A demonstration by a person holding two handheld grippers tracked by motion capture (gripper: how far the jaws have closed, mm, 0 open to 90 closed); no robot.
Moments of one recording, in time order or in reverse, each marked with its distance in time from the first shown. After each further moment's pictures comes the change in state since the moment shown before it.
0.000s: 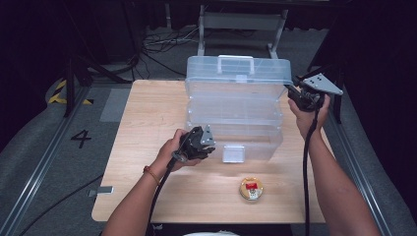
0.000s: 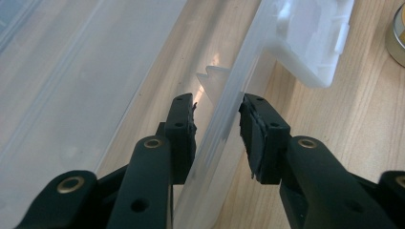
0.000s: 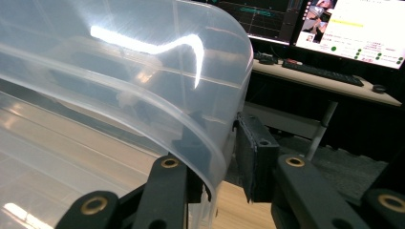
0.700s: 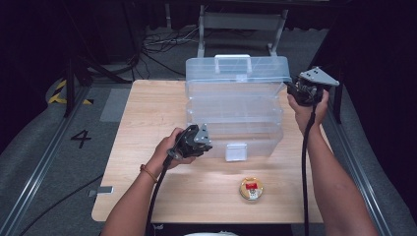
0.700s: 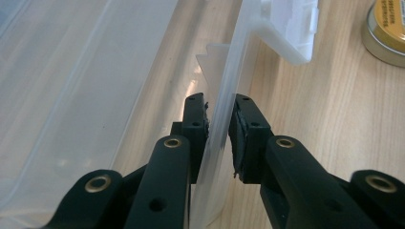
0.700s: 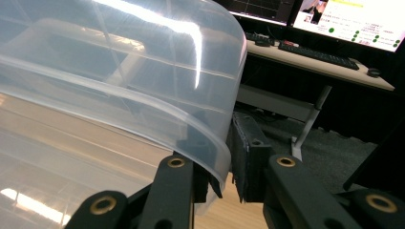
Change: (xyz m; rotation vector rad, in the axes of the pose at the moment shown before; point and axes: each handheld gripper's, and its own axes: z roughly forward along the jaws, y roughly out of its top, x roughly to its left) left arm 0.012 -0.009 -0.010 -0.018 -0.078 0.036; right arm 0.002 0.014 0.006 0.093 -0.022 -0.007
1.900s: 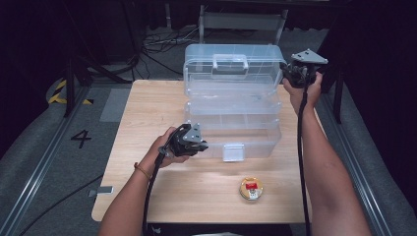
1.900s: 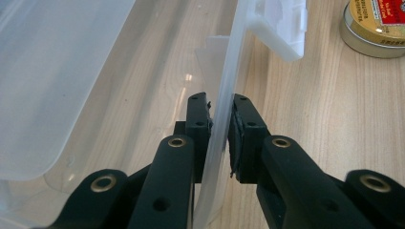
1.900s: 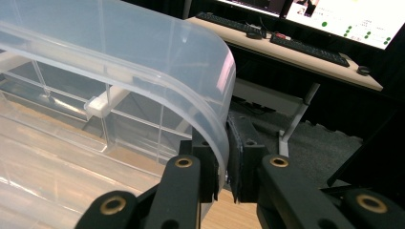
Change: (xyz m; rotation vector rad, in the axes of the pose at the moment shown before) left arm 0.012 -0.017 -0.004 -0.071 -0.060 0.015; right arm -0.010 0.029 0.050 0.058 -0.043 -0.031
